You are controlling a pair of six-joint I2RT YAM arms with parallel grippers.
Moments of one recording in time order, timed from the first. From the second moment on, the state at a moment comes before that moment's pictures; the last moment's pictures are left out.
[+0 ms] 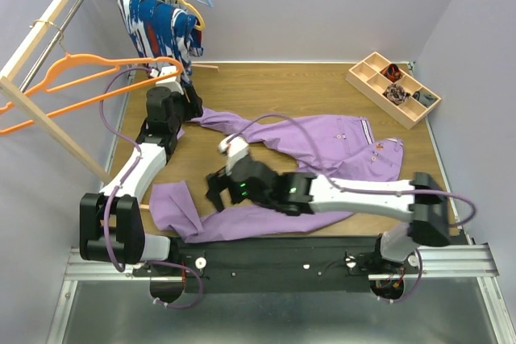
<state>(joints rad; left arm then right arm) -0.10 1.36 0.89 0.19 0.04 -0.23 1.32 1.66 1.30 -0.15 0.29 0.45</state>
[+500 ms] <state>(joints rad) -0.28 1.35 0.89 0.19 0.03 -0.23 0.41 1.07 0.76 -0.33 0.45 0.68</state>
